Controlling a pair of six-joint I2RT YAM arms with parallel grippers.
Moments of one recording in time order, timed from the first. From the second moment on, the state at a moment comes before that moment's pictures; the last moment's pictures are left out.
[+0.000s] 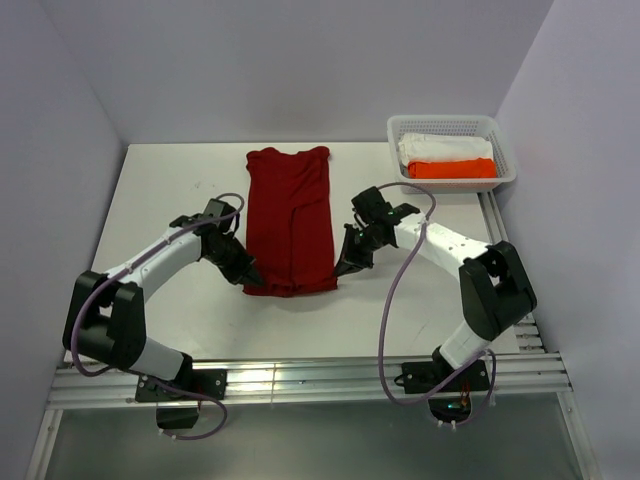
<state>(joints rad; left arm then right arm) -0.35 1.46 0.94 -0.78 0.35 -1.03 0.51 1.59 1.07 -0.65 -0.41 0.76</state>
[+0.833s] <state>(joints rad) -0.27 1.65 1.12 -0.84 0.32 -0.98 0.46 1.79 1.27 -0.68 -0.44 0.72</state>
